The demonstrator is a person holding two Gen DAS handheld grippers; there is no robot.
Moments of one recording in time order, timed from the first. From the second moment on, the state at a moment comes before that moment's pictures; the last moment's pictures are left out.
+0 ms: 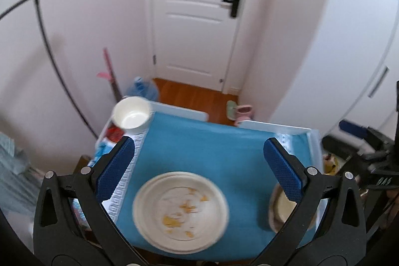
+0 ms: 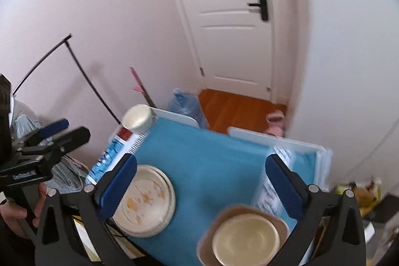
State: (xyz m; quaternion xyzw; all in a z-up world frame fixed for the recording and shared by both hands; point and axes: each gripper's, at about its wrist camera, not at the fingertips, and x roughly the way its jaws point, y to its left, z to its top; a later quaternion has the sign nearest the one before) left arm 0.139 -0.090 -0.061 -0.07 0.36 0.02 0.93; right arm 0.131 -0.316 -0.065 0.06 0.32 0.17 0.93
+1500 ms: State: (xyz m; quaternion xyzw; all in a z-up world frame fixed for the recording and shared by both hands) left arm 0.352 0.162 -0.310 -0.30 0.57 -0.01 0.76; right arm 0.447 -0.053 -0.259 0.04 0.58 0.26 0.77
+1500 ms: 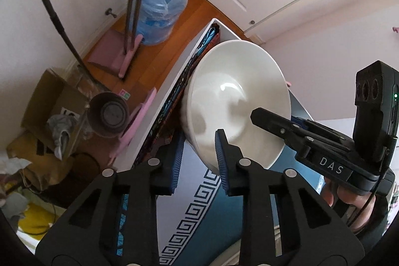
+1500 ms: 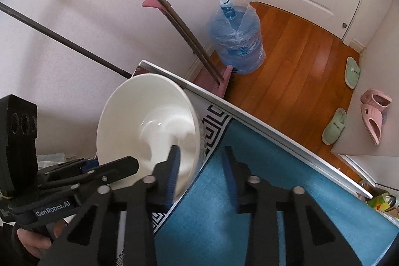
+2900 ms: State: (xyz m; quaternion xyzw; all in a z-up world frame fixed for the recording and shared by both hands) left arm 0.200 -0.140 -0.114 -0.10 0.47 -0.17 0.86; right arm 0.171 -0.293 -0.107 0.10 0.42 0.09 0.90
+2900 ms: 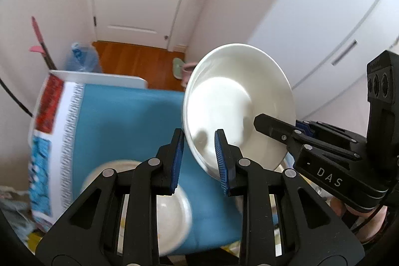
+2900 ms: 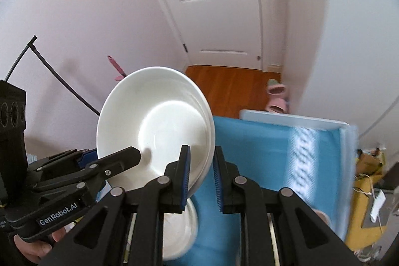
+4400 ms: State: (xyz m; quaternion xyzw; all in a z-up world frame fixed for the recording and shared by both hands) left arm 0.133 -0.325 -0.247 0.07 0.58 -0.17 0.79; right arm 0.072 -0.412 -0.250 0.13 0.51 0.01 0.85
